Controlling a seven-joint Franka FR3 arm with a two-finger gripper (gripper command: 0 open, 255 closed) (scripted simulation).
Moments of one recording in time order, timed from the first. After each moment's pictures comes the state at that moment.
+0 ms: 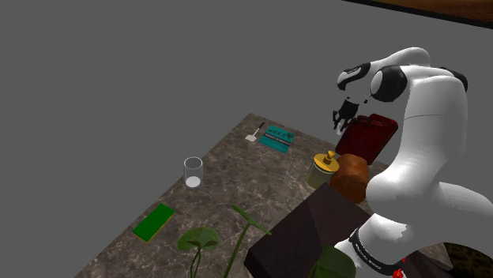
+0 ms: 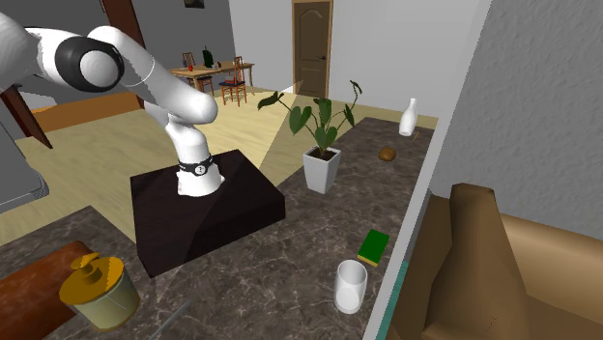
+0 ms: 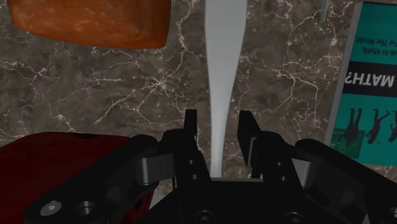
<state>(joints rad) -0.83 0.74 -0.20 -1.36 0.17 1.94 0.06</state>
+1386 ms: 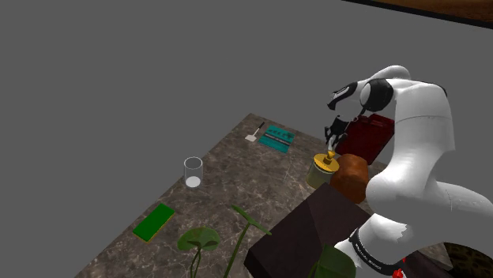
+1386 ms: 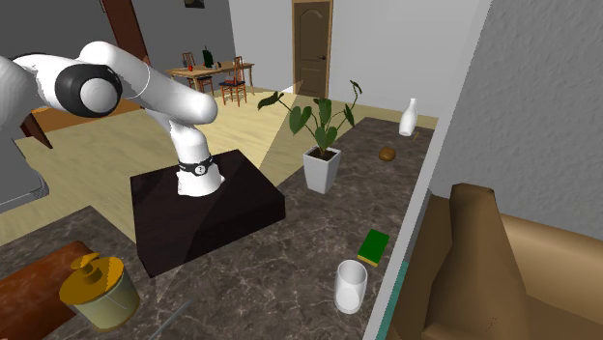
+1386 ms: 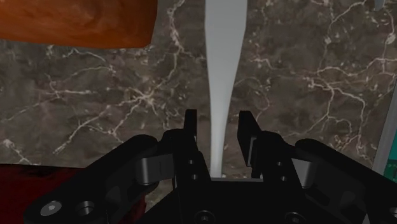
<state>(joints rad) -0.84 0.90 -0.17 -1.38 0.20 2.12 0.04</state>
